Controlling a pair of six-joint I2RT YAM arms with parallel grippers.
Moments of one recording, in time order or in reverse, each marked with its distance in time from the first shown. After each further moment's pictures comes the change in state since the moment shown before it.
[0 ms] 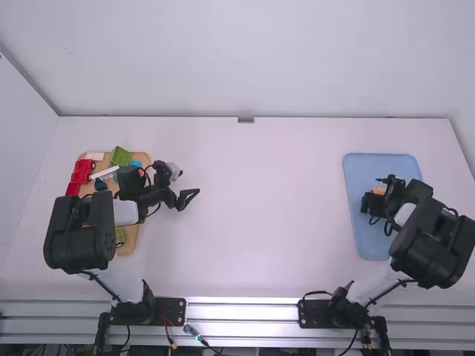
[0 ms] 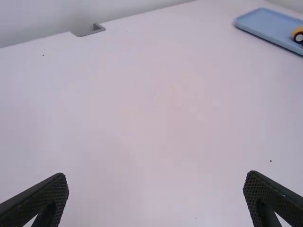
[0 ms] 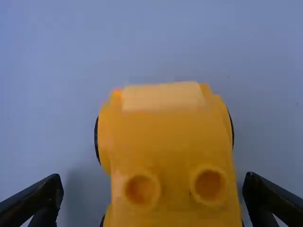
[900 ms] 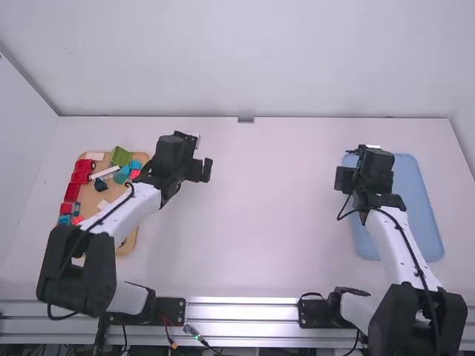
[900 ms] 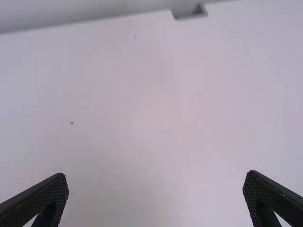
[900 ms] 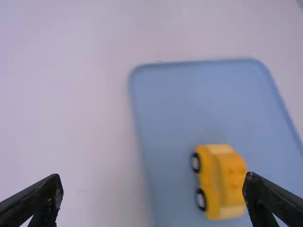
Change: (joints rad) left arm -0.419 -0.281 0.305 -0.603 -0.911 -0.431; right arm 0.488 -0.562 0.014 -0.330 0.377 0.234
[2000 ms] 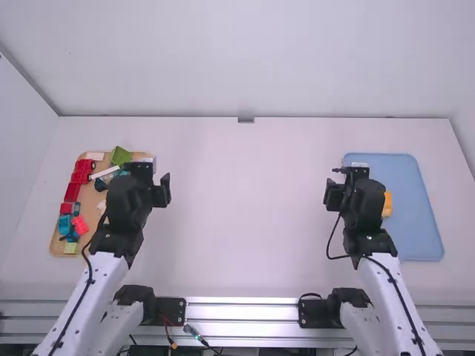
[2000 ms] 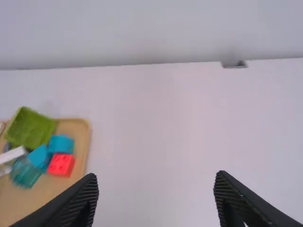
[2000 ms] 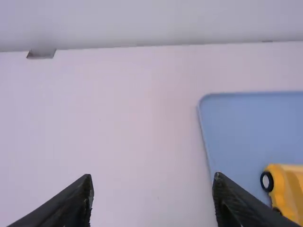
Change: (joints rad) left arm 0.196 -0.650 -0.380 -0.041 -0.050 0.014; right arm 0.089 -0.367 -0.320 0.197 -0.162 0.091
